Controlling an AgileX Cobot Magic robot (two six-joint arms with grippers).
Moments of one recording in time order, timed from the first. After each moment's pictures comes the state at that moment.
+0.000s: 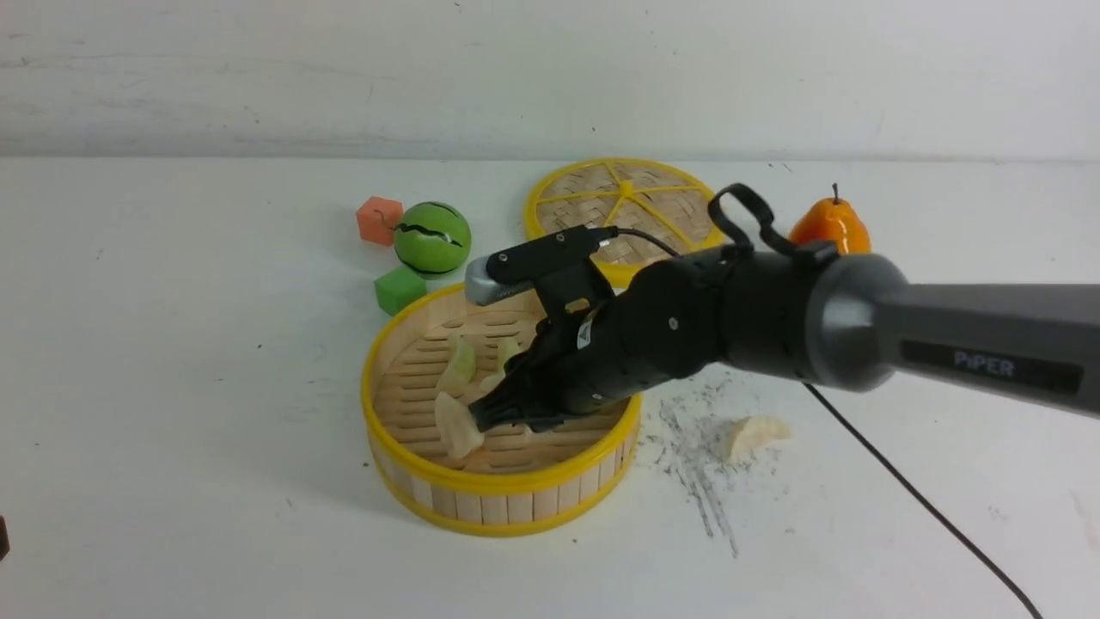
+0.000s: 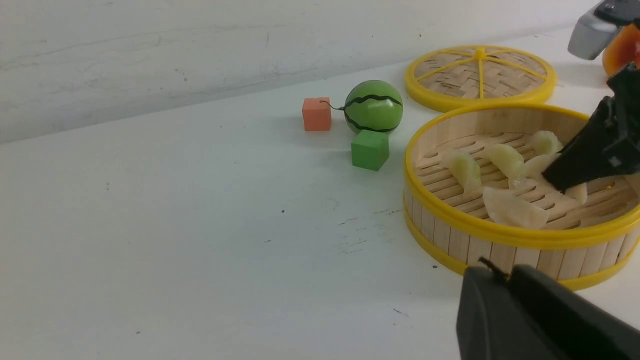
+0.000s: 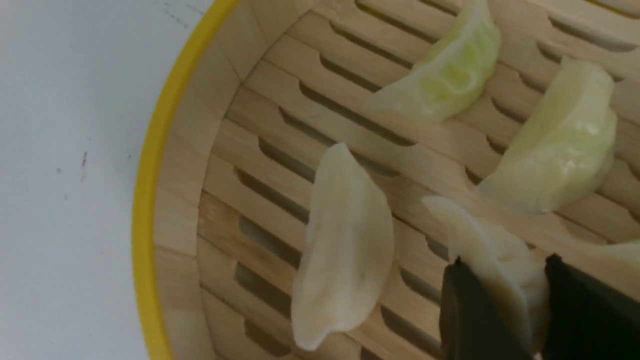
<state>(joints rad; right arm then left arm) 0.65 2.03 -1.45 0.28 0.32 -0.08 -0.45 0.18 -0.29 0.48 0.42 -0.39</state>
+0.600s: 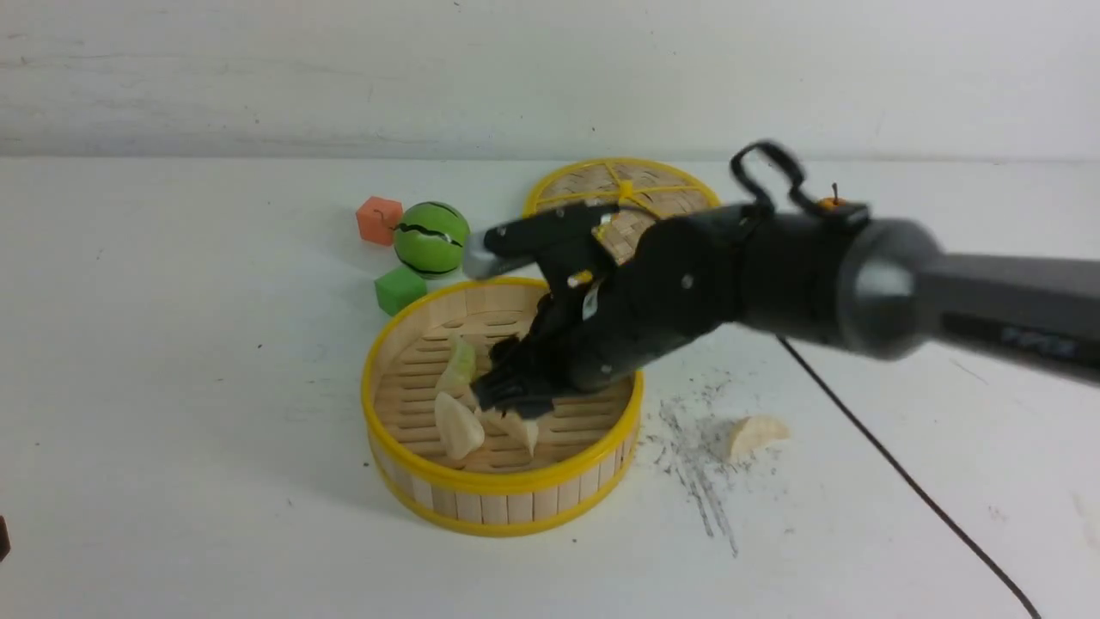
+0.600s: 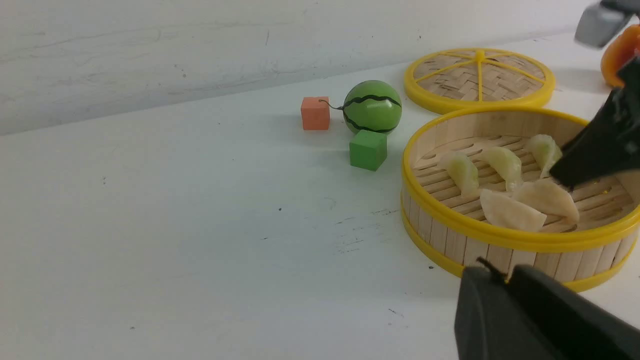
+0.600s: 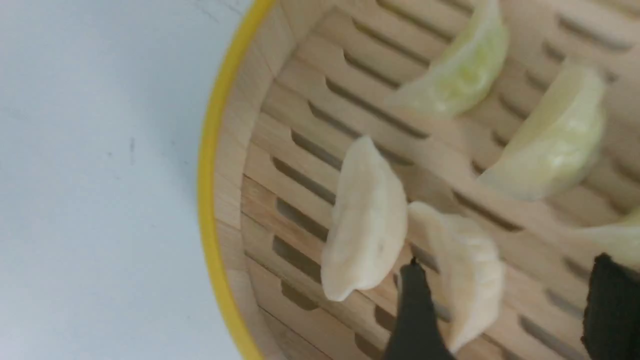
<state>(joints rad) 0.64 1.92 -1.51 0.22 0.50 -0.08 -0.45 0.18 -0.29 0.48 0.42 -0.41</state>
